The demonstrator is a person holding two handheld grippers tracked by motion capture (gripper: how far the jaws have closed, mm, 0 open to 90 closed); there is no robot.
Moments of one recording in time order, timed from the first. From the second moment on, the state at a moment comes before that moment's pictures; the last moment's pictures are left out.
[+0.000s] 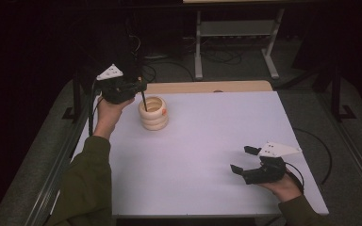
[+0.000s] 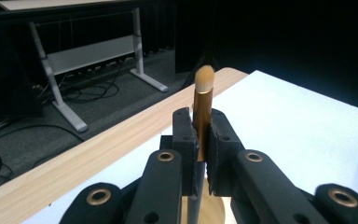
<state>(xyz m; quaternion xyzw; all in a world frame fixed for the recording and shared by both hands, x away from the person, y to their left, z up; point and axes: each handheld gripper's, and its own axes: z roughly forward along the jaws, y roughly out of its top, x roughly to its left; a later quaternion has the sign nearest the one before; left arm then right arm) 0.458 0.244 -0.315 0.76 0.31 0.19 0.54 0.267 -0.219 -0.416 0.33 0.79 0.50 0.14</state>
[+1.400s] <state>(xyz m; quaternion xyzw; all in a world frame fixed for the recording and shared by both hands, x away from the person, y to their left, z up) 0.465 0.247 -0.342 0.77 0.34 0.17 0.52 0.267 -0.219 -0.416 0.33 0.79 0.50 0.14</state>
